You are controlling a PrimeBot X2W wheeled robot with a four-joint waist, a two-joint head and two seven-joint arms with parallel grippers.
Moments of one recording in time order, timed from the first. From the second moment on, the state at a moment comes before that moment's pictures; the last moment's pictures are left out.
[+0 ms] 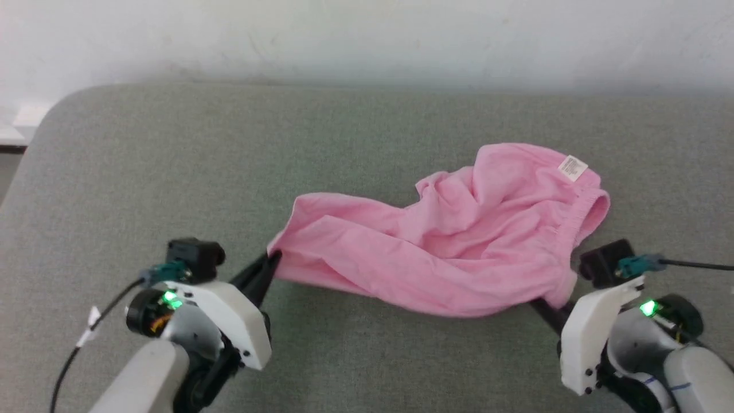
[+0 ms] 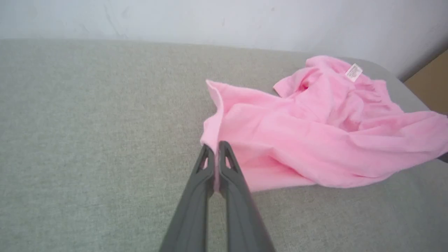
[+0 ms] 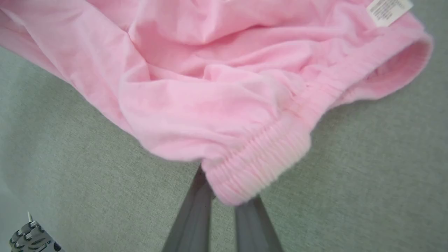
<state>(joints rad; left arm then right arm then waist) -0.25 0.43 -0.45 0.12 -0.67 0.00 0.18 -0.12 -0.31 0.24 0.02 0.48 0.13 0.61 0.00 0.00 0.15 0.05</state>
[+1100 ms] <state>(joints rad) -1.17 0.38 -0.30 0.48 -0.54 -0.01 -0.10 -1.11 -0.32 0.25 0.19 0.49 0.13 0.30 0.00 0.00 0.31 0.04</state>
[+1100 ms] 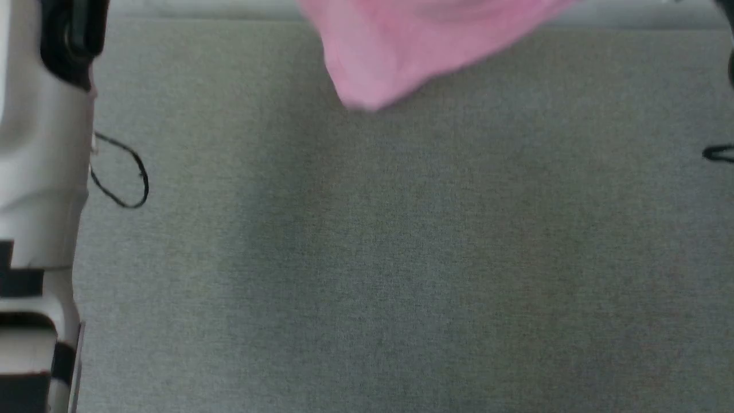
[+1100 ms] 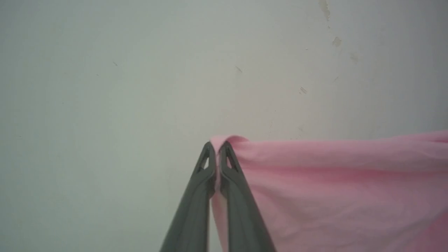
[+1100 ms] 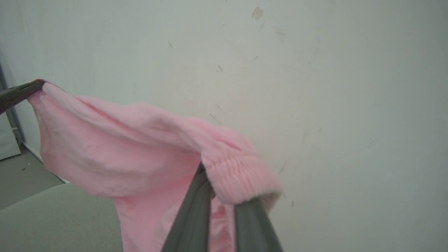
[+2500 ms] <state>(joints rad) 0.06 0.30 -0.16 0.04 -0.52 0.09 0.01 -0.06 -0.35 0.38 0.01 0.41 0.13 -0.03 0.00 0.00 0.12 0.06</state>
